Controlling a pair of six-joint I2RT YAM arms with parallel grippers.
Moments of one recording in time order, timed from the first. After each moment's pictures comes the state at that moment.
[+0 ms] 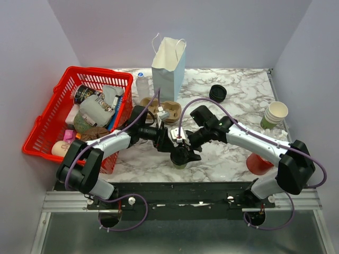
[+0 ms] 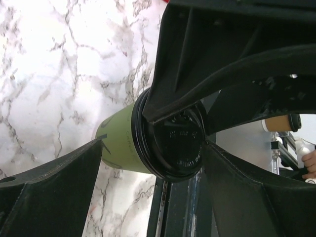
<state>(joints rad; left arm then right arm) -0.46 1.47 0.72 0.12 1.10 -0.22 0.77 1.47 1.07 -0.64 -0.70 -0.88</state>
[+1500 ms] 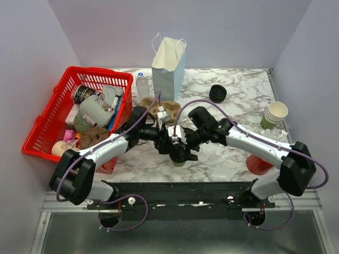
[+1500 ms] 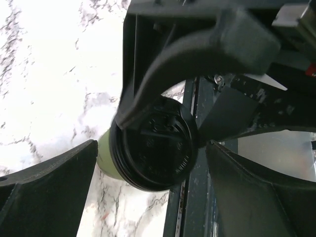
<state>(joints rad) -0.52 1.36 0.70 0.11 1.00 -0.14 0.81 1.46 1.07 -0.58 -0.56 -0.72</state>
